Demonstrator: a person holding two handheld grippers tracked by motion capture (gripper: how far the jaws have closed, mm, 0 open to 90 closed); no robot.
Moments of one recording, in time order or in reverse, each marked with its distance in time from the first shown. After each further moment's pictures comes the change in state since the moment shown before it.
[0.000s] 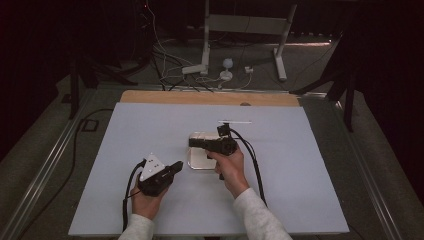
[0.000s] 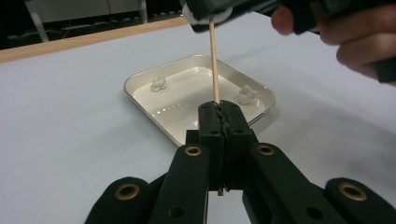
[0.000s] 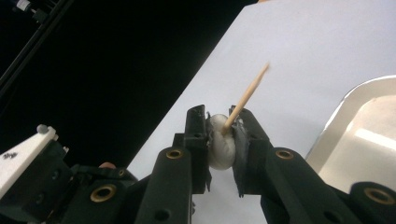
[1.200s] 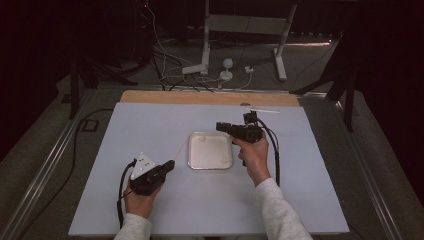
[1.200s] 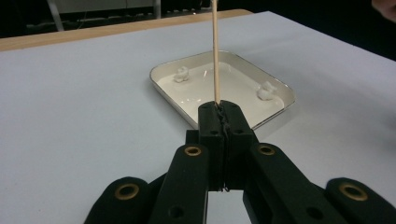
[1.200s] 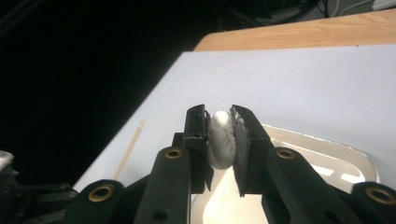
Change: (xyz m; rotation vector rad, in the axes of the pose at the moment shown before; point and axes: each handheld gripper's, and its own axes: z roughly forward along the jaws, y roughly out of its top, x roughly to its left) left arm 0.018 -0.006 -0.010 -0.042 0.021 -0.096; right arm -0.024 0.032 -0.057 -0.094 -0.201 -0.089
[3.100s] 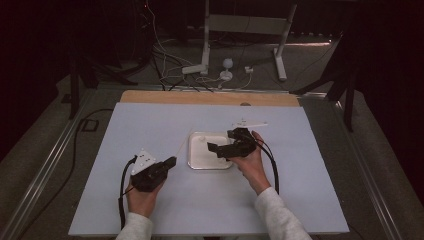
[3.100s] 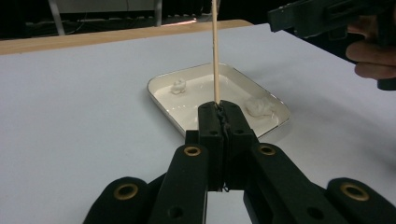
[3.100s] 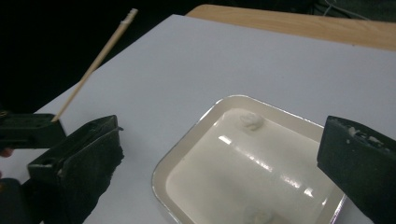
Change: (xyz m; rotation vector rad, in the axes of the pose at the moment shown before) left arm -0.002 0.013 0.003 -0.008 -0.002 -0.039; right arm 0.013 -0.035 0.009 0.053 -0.086 -0.280
